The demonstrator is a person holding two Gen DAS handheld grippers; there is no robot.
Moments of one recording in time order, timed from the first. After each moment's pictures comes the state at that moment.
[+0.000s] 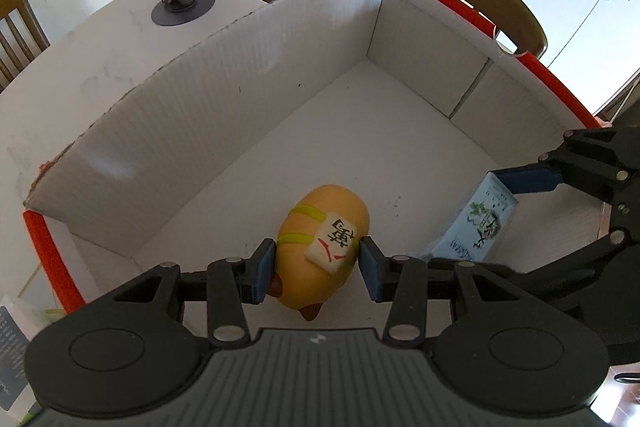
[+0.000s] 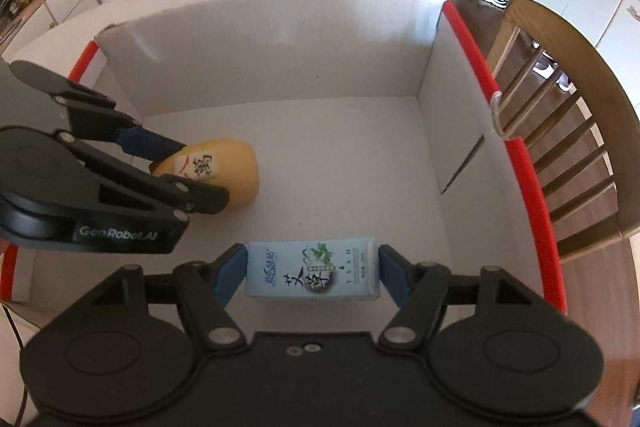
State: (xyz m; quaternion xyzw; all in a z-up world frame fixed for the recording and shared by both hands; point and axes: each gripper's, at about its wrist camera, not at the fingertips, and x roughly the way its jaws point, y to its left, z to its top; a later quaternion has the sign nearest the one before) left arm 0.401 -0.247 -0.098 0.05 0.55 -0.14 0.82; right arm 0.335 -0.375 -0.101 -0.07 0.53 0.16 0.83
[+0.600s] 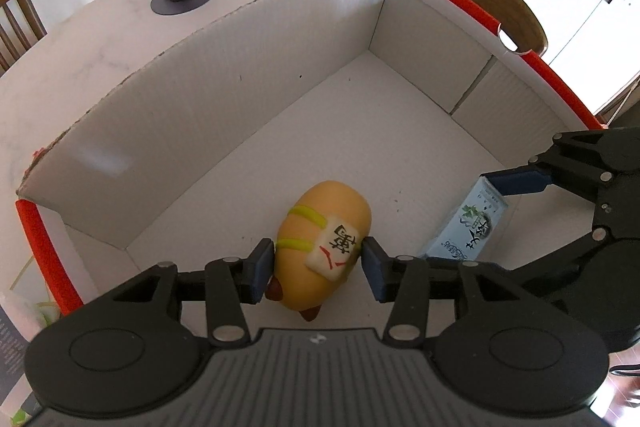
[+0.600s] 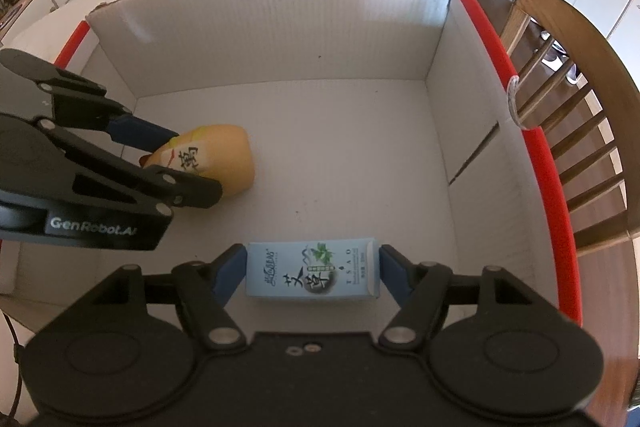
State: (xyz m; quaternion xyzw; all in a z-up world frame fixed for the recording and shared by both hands) left arm 0.401 -0.244 -0.100 0.04 0.55 -0.14 0.82; right arm 0.343 -0.377 -0.112 -0.07 0.55 0.17 0.81
